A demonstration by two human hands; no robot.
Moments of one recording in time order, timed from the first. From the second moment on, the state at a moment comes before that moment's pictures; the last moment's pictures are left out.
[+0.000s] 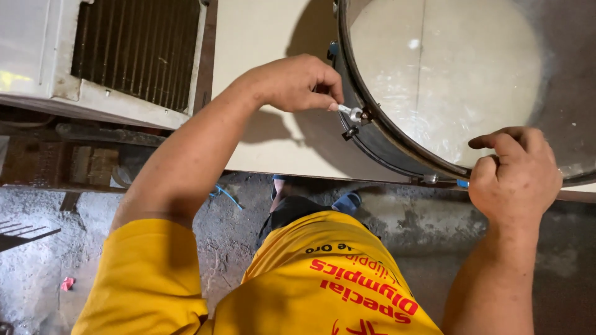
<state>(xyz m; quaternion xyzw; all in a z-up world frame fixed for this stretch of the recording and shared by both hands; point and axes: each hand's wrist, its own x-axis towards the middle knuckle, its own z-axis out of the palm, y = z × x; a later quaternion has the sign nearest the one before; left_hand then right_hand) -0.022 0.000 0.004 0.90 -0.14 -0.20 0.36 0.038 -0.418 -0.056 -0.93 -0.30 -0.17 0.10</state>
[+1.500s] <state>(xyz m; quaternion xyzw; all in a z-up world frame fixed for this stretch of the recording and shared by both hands) -0.088 -0.060 -0.021 0.88 0.12 -0.07 0.46 0.043 -0.428 -0.067 -0.93 -0.32 -0.17 0.08</state>
